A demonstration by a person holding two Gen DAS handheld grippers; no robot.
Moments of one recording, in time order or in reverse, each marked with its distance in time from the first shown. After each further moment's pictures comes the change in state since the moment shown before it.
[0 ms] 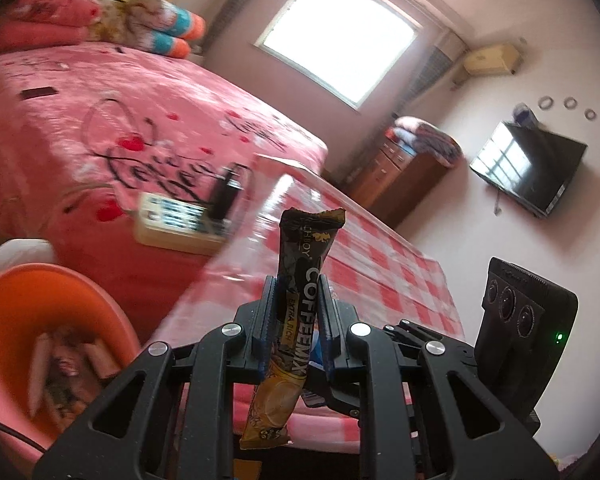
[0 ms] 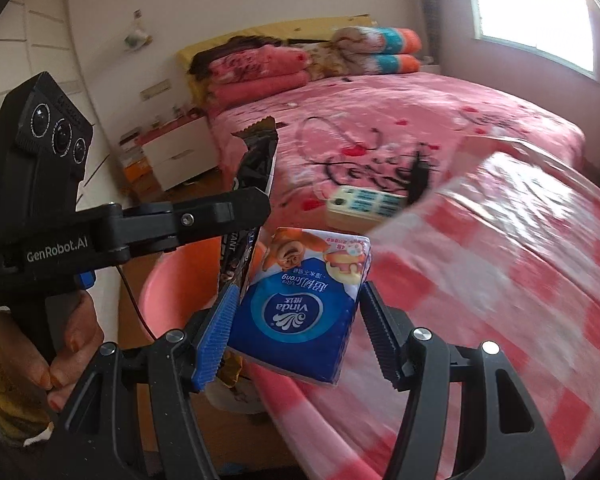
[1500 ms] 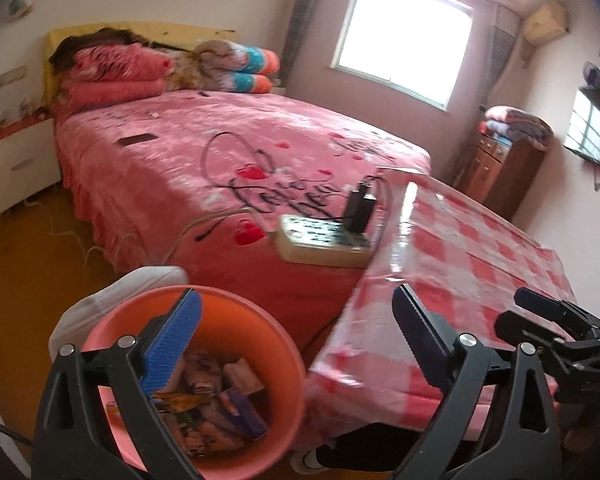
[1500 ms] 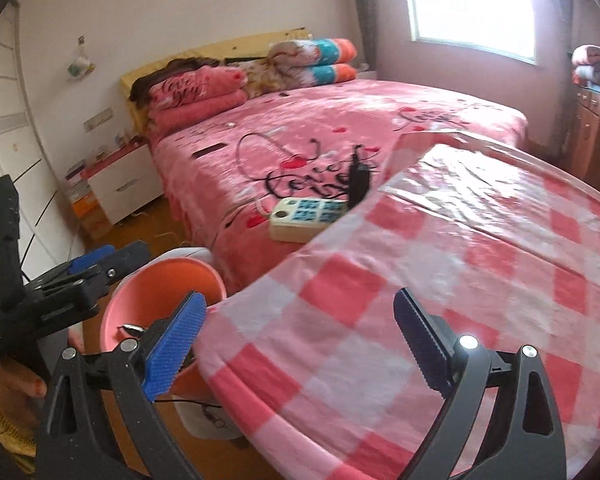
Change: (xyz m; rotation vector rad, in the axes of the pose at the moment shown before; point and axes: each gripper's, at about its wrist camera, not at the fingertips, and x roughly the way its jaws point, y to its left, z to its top) left arm -0.013 0.029 -0.014 0.150 -0.077 0.418; right arm -0.018 -0.017 -0.015 0.150 -0.092 -0.232
